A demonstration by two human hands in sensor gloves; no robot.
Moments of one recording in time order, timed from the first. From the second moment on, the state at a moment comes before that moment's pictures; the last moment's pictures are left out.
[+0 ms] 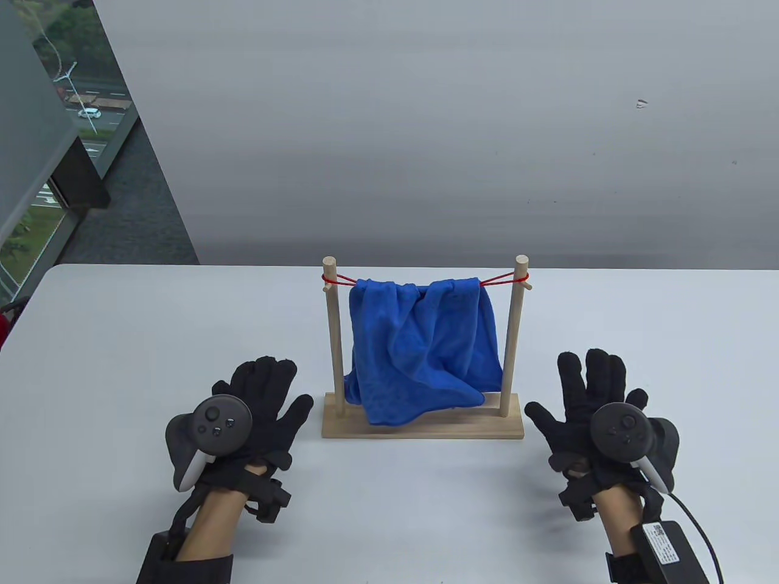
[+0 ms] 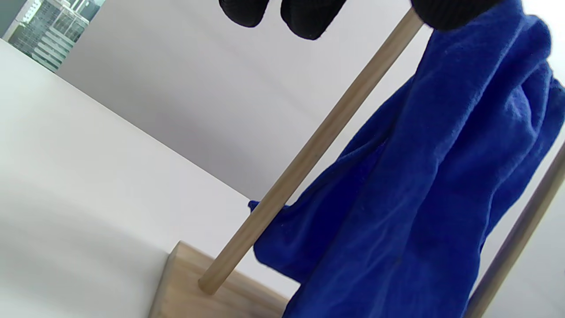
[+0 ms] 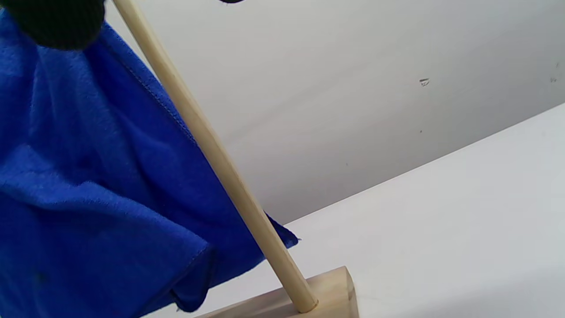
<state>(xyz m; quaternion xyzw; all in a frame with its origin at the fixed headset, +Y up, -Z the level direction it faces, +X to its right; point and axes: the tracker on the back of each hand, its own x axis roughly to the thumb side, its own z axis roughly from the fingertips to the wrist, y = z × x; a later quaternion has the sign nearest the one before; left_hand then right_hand) -0.243 -0.670 -0.328 0.07 -0.08 0.30 0.95 0.257 -0.683 -0.323 0.06 -0.12 0.96 0.25</state>
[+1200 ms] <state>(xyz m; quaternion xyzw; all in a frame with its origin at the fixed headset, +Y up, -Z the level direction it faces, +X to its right) -0.236 -0.697 -0.300 0.03 -0.06 0.17 0.98 0.226 -0.722 -0.297 0.00 -0.02 1.00 0.07</state>
